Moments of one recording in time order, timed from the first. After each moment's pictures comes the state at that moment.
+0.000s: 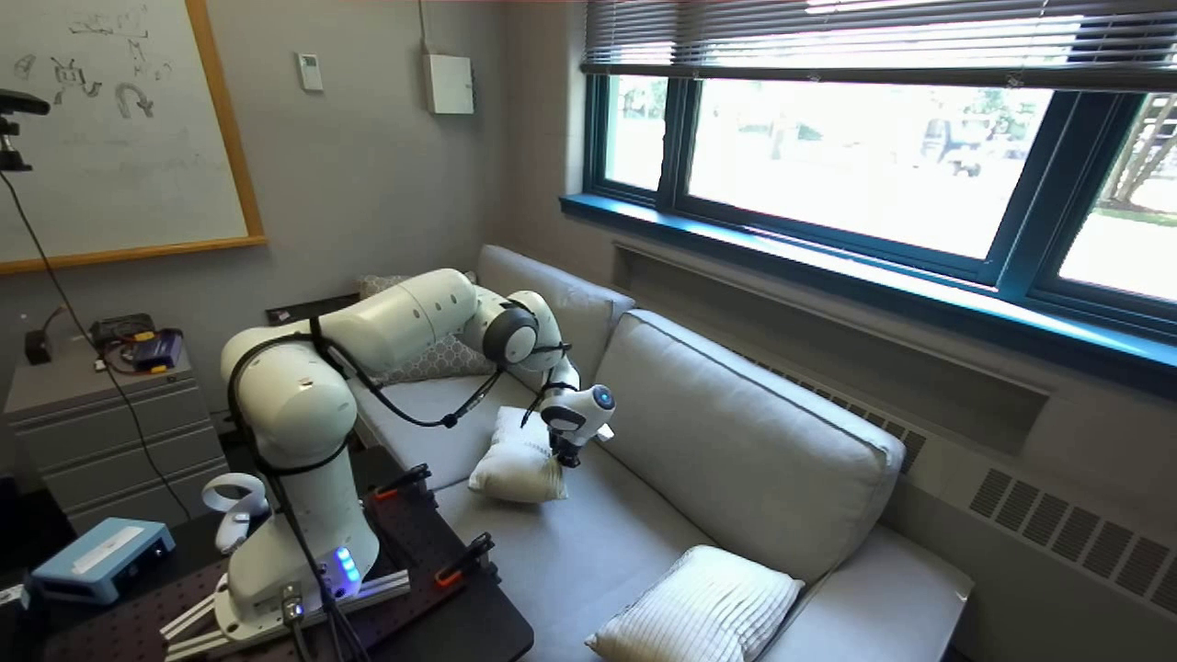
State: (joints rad) arm 0.09 1.32 0.09 -1.37 0.83 2.56 2.50
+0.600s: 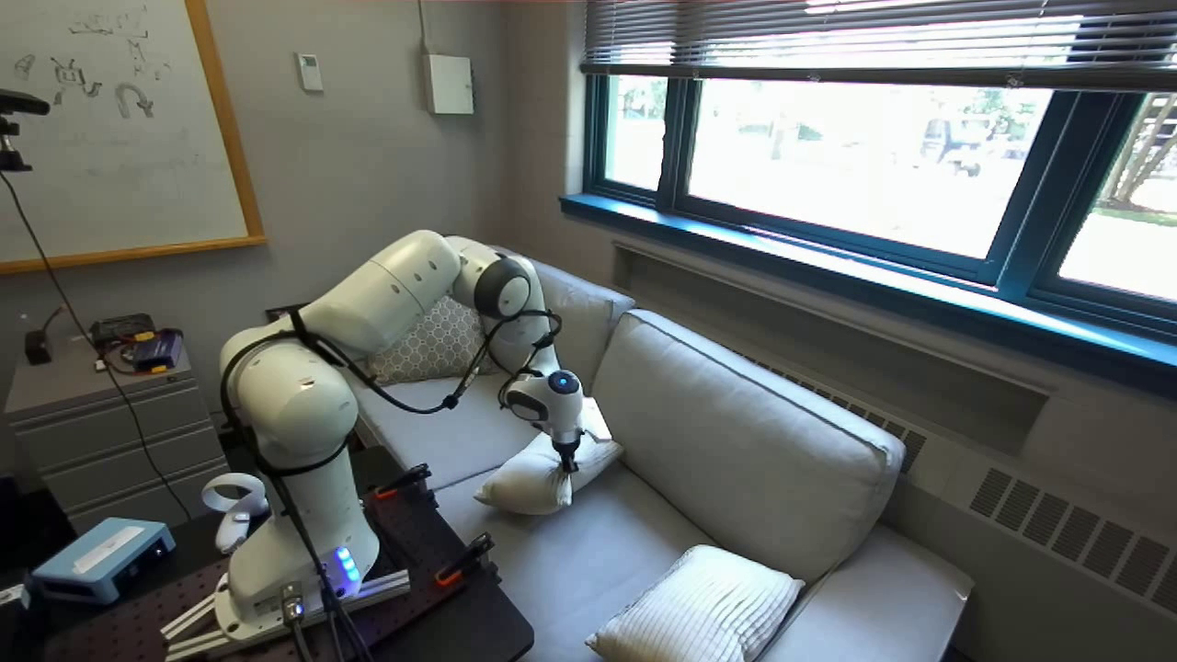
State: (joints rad) arm 0.11 1.05 0.13 -1.83 1.20 3.12 2.49
